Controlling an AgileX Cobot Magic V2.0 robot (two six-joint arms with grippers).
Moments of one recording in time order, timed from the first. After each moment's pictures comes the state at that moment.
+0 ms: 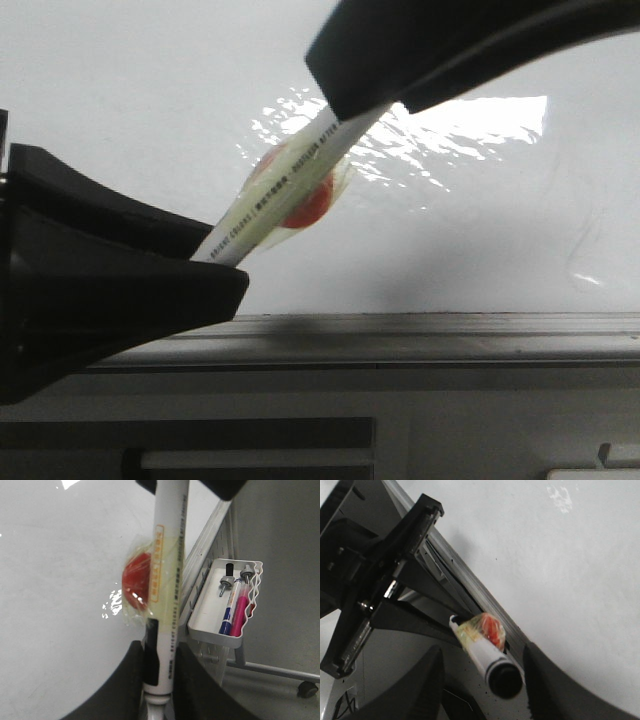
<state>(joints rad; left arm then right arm) -0.95 1.16 -0.25 0.34 -0.57 0.04 0.84 1.01 -0.80 0.23 0.48 -0.18</state>
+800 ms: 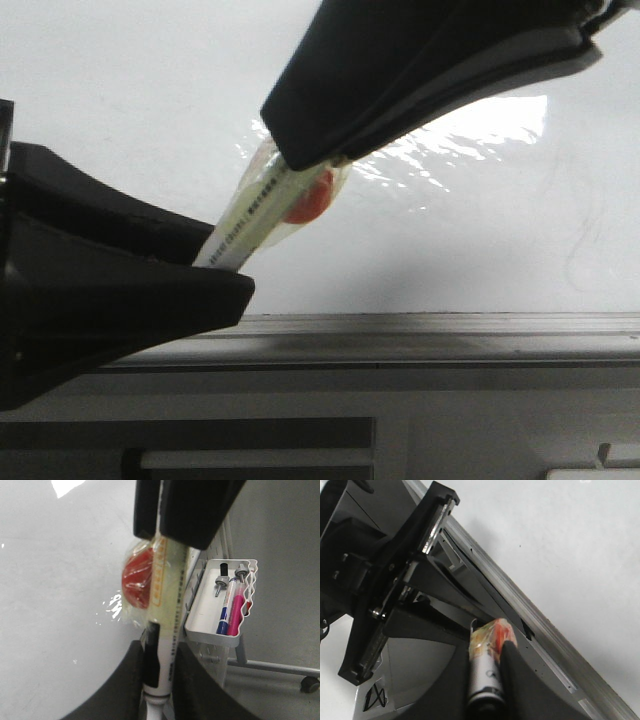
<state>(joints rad) -0.95 1.16 -0.25 0.38 -0.59 0.06 0.85 1.08 -0.82 0.31 0.50 -0.18</state>
